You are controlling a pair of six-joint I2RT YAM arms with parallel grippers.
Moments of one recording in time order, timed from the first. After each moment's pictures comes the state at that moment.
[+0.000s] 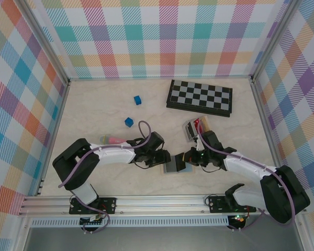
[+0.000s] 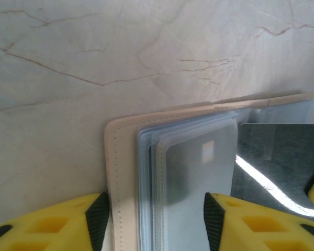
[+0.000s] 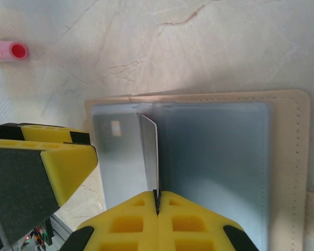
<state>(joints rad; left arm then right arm) -0.90 1.66 0.83 -0.21 0.20 -1.05 0.52 1.19 0.43 -0.20 -0.47 0.79</state>
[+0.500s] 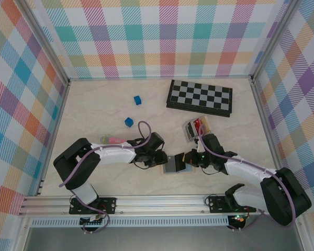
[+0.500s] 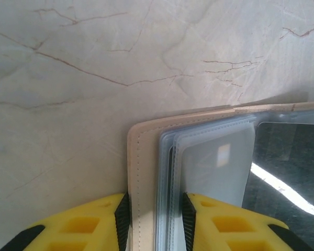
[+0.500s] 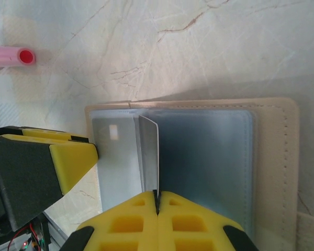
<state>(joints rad) -0.90 1.67 0.84 -0.24 0.18 -1.05 0.52 1.16 0.36 -0.09 -0.45 0.81</state>
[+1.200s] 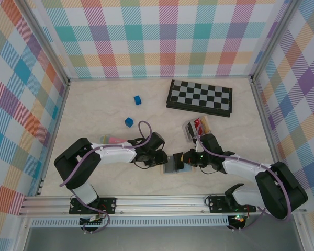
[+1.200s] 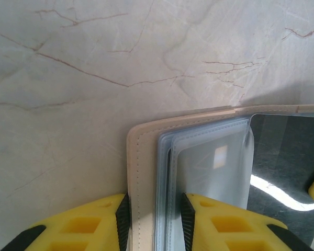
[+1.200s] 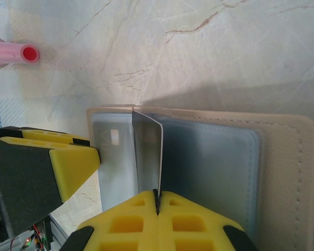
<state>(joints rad) -0.90 1.67 0.85 -0.25 0.18 -1.05 0.53 1.23 0.35 0.00 -0.50 0.80</state>
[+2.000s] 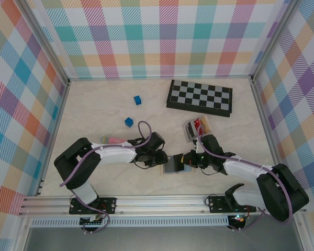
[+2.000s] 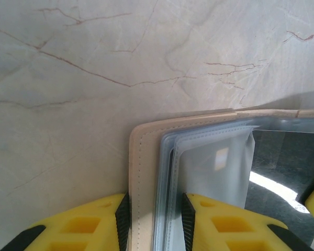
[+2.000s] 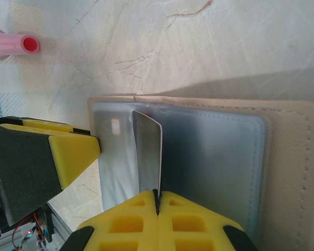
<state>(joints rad) -0.90 1.67 0.85 -0.25 0.18 -1.07 0.53 1.22 0.34 -0.01 -0.52 0.81</state>
